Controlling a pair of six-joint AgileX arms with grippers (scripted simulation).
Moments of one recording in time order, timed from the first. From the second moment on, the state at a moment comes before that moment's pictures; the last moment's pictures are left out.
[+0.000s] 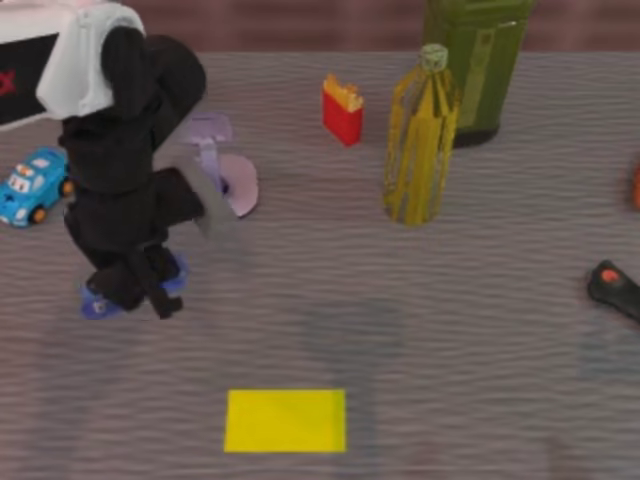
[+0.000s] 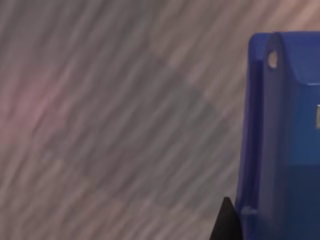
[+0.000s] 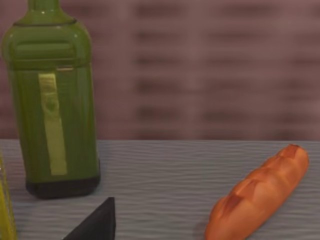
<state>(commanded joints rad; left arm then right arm) -0.40 1.88 1.39 -1.21 -0.09 0.63 0.00 0.00 0.00 0.00 0.00 0.00</state>
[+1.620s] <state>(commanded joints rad) -0.83 1.80 1.38 -1.13 -0.02 -2.39 0.00 0.00 0.00 0.00 0.00 0.00</state>
